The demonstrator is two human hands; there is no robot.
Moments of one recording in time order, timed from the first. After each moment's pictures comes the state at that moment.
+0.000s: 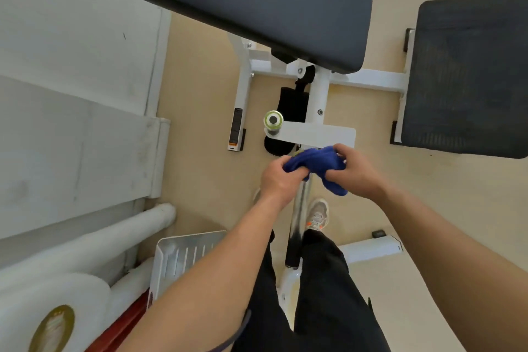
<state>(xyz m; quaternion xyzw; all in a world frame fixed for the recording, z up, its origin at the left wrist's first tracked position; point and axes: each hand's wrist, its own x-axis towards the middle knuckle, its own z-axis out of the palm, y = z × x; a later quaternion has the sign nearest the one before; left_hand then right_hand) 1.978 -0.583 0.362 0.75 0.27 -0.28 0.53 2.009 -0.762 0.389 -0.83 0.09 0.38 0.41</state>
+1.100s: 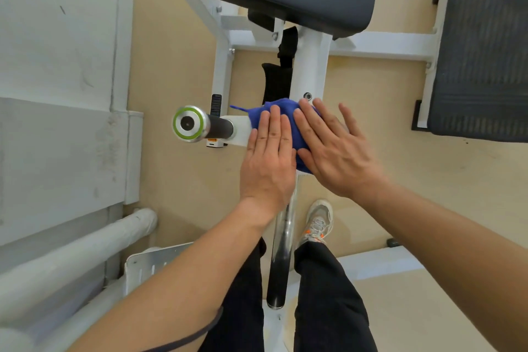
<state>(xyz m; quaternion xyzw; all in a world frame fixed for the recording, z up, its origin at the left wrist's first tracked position) 2.016 -0.641 0.196 0.99 -0.10 -0.04 0.05 2.046 -0.805 0.190 -0.96 -0.26 0.08 0.03</state>
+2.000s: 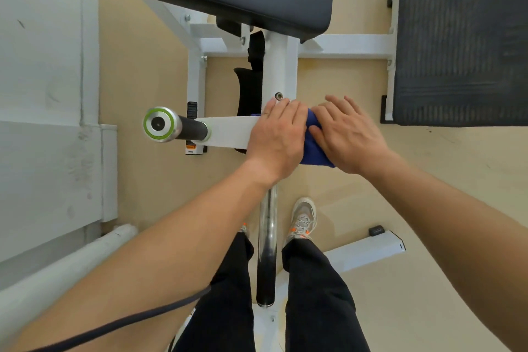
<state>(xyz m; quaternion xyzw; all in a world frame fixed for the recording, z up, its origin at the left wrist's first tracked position) 2.070 -0.688 0.207 0.96 -0.23 -0.10 0.11 2.062 -0.859 0.211 -0.96 -0.17 0.21 0.07</state>
